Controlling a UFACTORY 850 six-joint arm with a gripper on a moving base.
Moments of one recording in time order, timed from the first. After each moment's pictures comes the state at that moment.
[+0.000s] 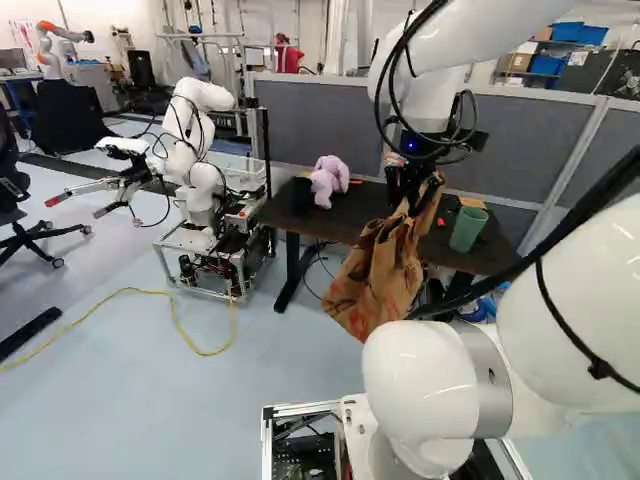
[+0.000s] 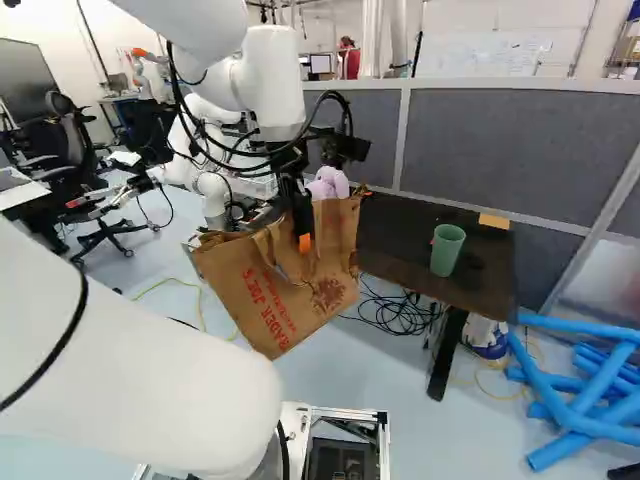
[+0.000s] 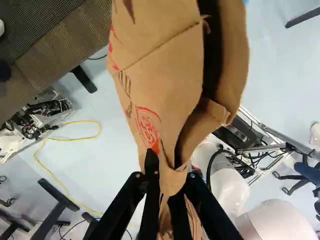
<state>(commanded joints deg) -9.8 16.3 -45.7 -2.6 -63.5 46.4</state>
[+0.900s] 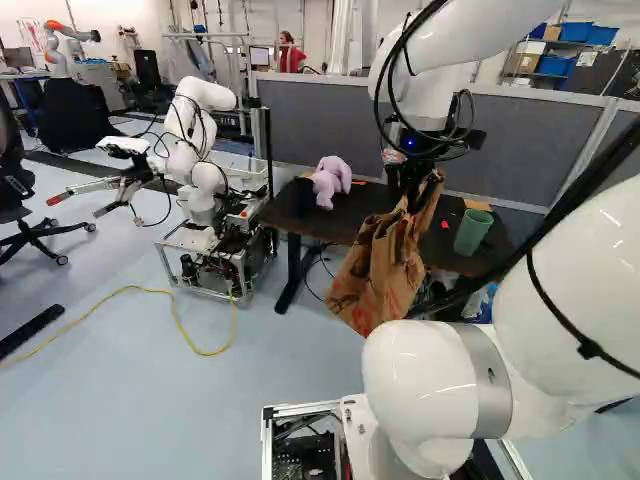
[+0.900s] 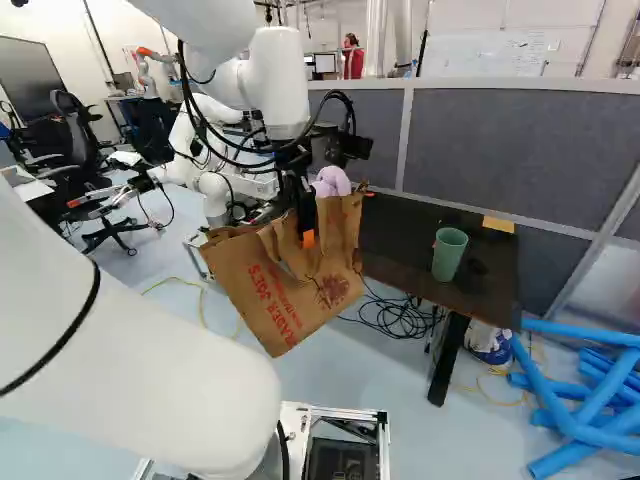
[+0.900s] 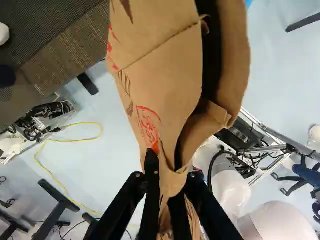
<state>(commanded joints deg) -10.7 13.0 -48.3 -2.6 -62.7 46.4</state>
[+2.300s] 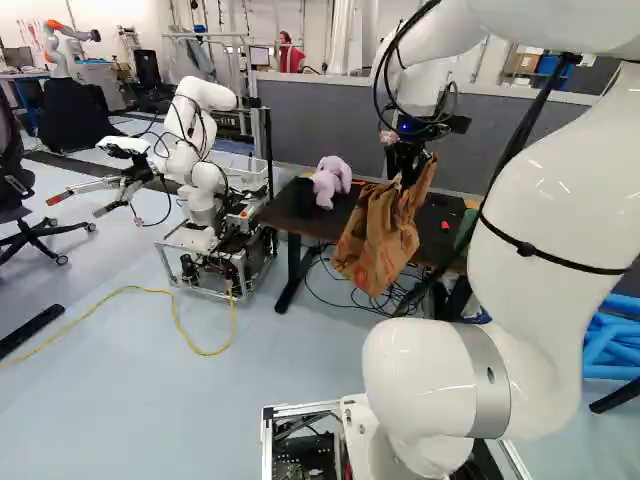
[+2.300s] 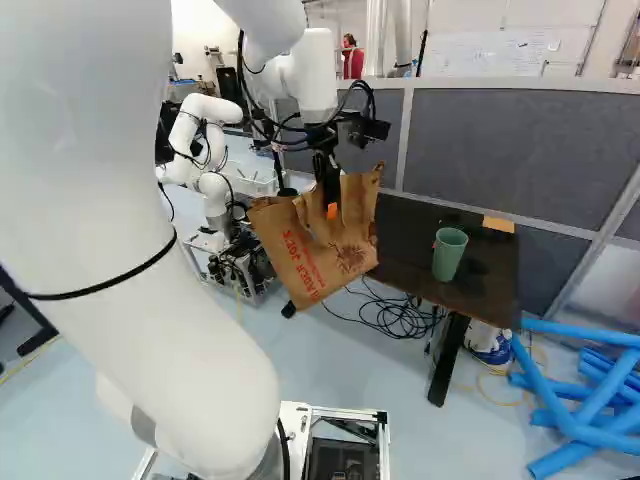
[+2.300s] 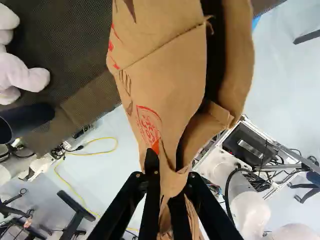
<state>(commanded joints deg) -13.2 -3.4 -65.4 -2.6 -60.4 46.4</state>
